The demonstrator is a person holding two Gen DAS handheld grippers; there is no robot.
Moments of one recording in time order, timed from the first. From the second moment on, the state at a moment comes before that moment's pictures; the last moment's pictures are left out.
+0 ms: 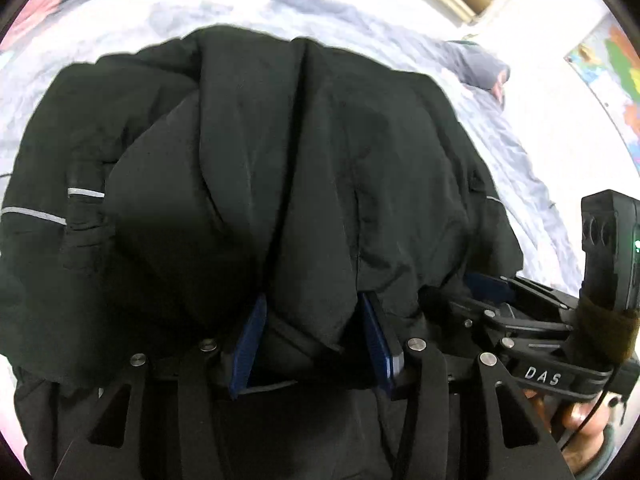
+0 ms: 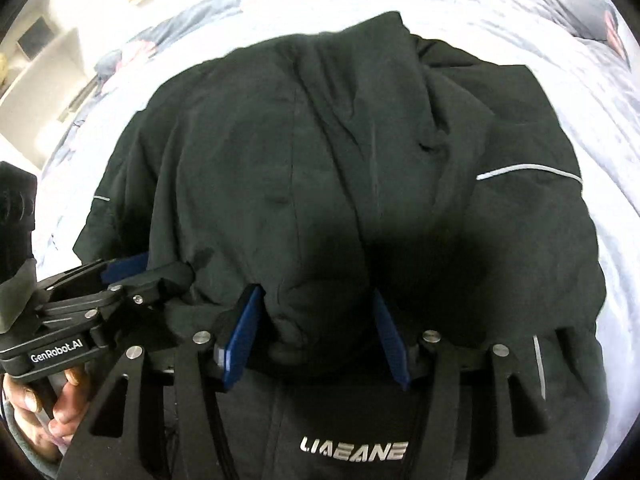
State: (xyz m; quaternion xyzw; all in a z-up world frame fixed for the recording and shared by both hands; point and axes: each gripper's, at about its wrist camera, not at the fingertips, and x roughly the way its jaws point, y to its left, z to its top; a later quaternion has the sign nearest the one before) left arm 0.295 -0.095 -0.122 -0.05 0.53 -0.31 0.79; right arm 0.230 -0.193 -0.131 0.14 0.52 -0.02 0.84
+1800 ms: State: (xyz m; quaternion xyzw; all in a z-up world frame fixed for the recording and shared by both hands) left arm 0.016 0.208 -0.139 -0.16 0.51 -0.23 0.81; right arm -0.117 -0.292 -0.113 0.18 0.47 -0.19 0.84
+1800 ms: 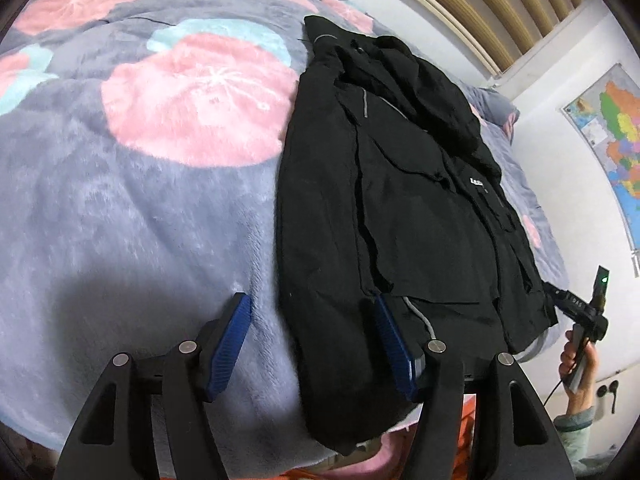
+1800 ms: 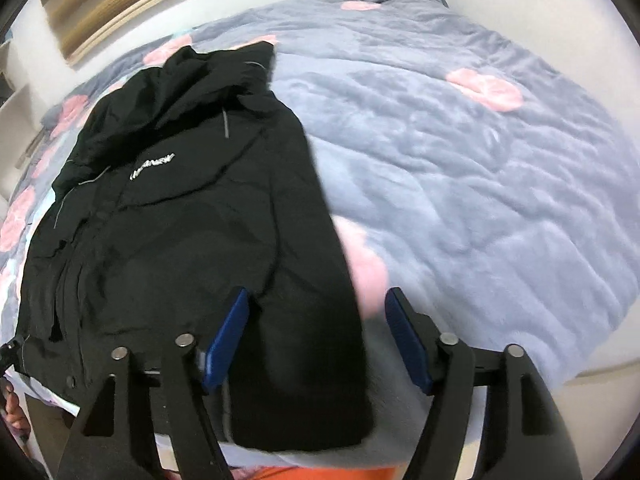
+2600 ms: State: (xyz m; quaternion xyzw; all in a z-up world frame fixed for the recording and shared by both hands) left arm -0.012 0.182 -0.137 -0.09 0.51 -0.23 0.82; right arm -0.128 -0.290 -0.136 0.26 0.47 -0.11 0.84
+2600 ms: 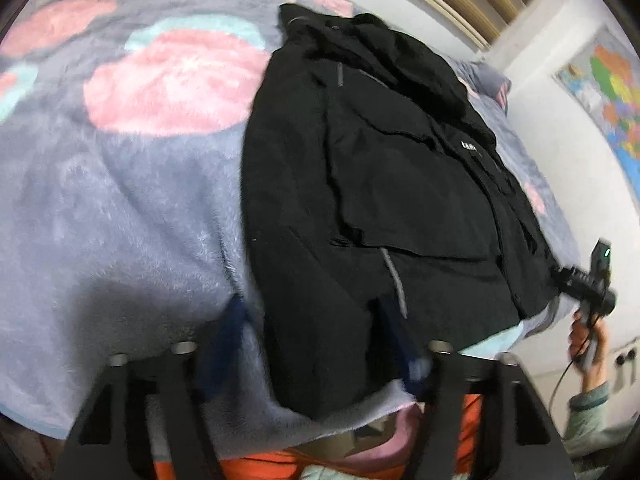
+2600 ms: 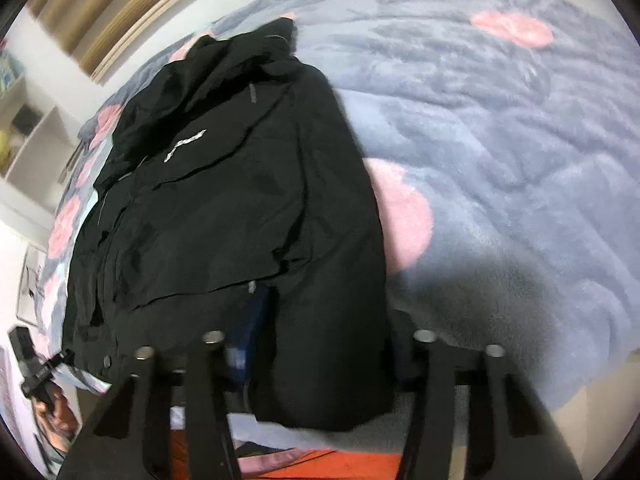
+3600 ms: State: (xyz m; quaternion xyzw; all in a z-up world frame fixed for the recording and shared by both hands) left arm -0.003 0.160 -0.082 -0.05 0.48 -0.21 0.85; right arm -0.111 -0.267 -0.099 0.18 0.47 -0.10 0.86
